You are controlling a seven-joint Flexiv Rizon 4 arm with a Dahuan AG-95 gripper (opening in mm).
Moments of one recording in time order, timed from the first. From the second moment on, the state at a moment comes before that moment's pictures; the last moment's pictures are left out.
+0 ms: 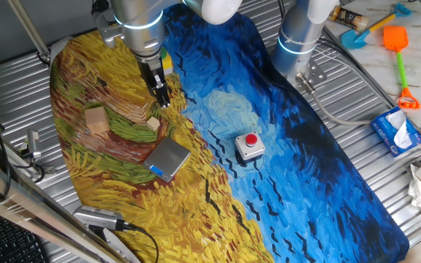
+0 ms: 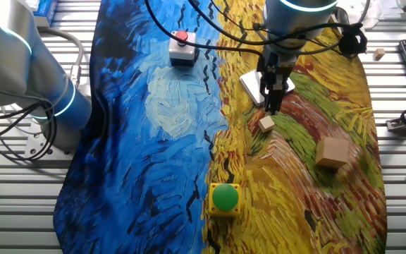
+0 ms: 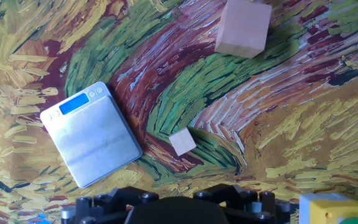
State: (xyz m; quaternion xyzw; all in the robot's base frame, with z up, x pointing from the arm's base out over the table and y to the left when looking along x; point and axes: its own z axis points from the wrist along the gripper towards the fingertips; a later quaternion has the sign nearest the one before) arm 0.500 0.000 0.170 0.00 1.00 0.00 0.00
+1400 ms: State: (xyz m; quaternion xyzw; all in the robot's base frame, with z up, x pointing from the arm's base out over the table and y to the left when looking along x) arm 0.499 0.000 0.173 -0.11 0.99 0.01 0.00
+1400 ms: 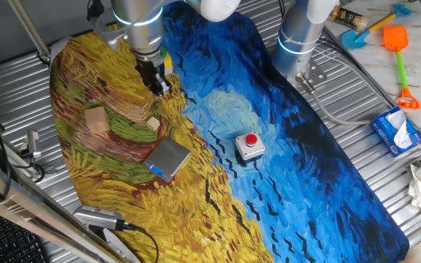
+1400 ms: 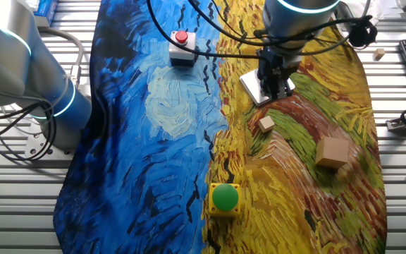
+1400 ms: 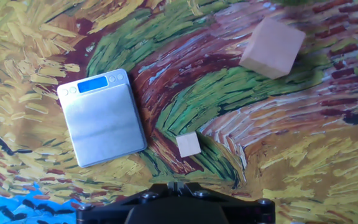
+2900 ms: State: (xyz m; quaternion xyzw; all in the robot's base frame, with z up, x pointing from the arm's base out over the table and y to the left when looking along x) arm 0.502 0.000 0.169 -0.20 0.98 0.02 0.02
